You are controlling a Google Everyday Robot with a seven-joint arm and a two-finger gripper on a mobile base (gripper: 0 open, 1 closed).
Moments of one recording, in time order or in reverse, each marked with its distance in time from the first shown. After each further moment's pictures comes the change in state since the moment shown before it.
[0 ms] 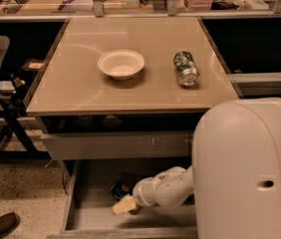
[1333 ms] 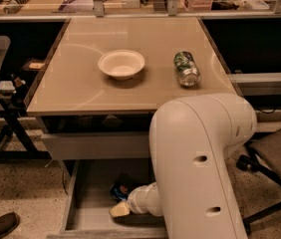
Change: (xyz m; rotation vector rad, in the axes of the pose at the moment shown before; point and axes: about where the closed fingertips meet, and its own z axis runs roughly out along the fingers) arm 0.025 0.002 0.050 0.027 0.024 0.076
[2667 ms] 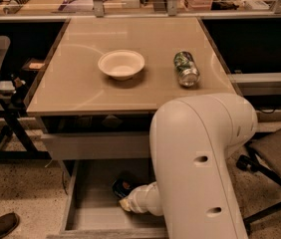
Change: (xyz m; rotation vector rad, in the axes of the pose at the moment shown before) arm 0.000 0.000 0.000 0.000 0.000 0.000
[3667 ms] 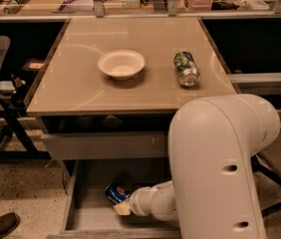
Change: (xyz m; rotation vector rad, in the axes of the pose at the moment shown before) arm -0.007 0.016 -0.026 -0.031 -0.053 0.011
